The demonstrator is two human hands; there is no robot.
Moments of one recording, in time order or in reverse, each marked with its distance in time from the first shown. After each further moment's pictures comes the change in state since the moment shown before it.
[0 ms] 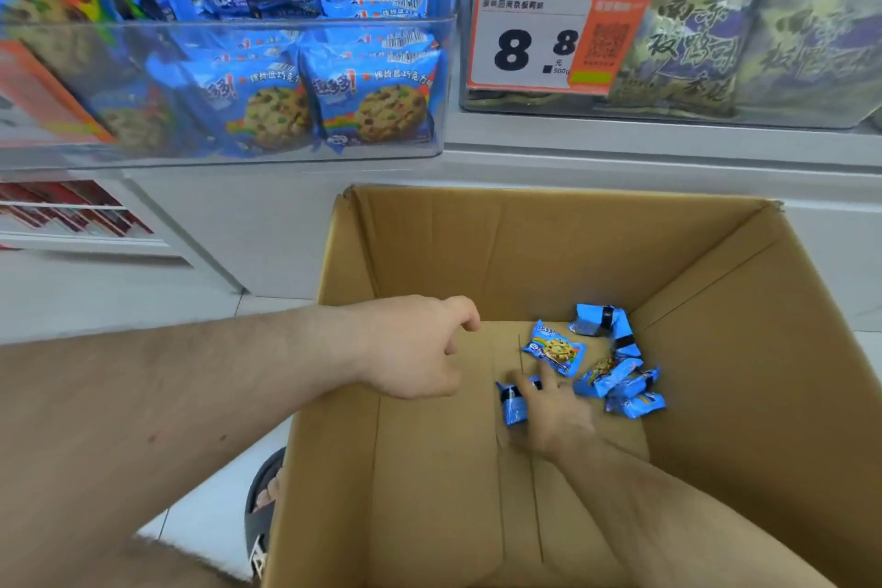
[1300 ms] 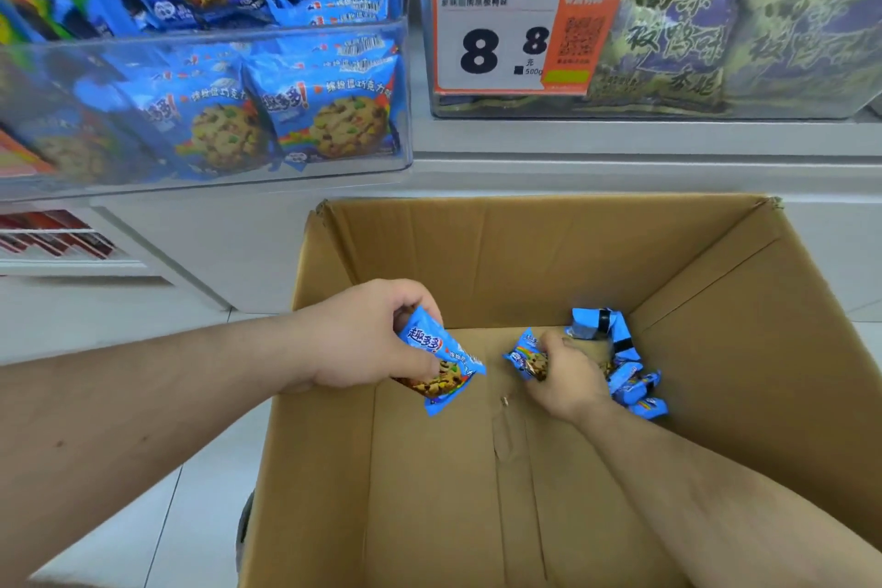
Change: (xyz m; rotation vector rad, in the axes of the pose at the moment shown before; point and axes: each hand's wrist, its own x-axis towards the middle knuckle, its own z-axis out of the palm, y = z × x) left_hand 0.011 -0.027 -0.004 -0.601 0.175 0.000; right_hand 0.033 0.028 -0.034 0.453 0.211 0.034
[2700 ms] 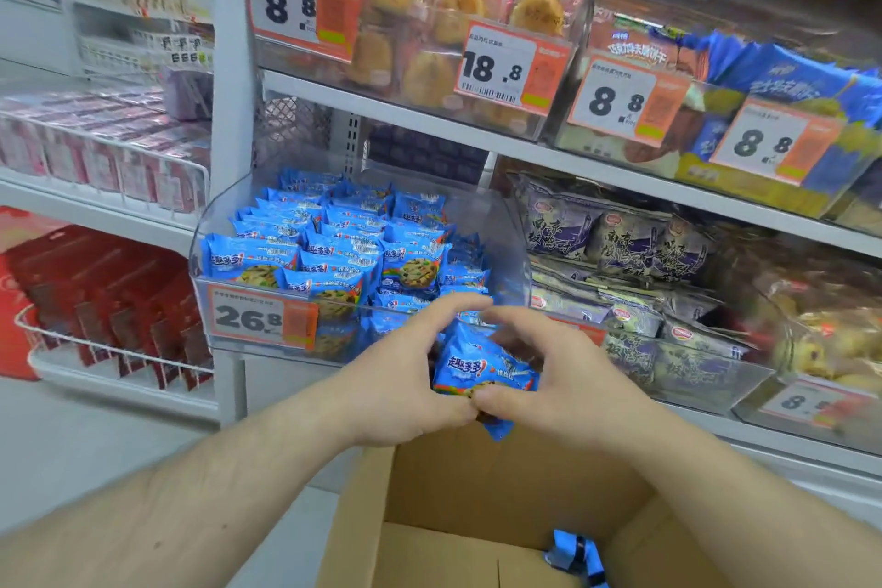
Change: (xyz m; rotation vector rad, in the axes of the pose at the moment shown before) left_hand -0.133 0.061 -0.087 -0.208 0.379 0.724; right_hand -0.197 -0.267 -0.274 0.121 0.262 -0.804
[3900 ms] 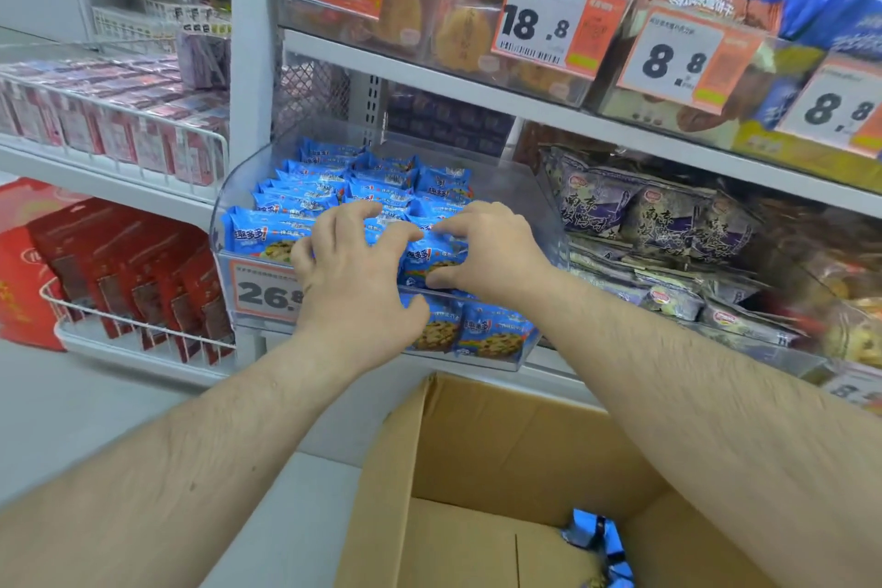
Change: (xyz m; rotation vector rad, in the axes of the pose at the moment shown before) left_hand 0.017 -0.033 -0.048 1.017 0.660 -0.083; right_hand 0.134 -0.010 0.033 -0.542 0.083 -0.040
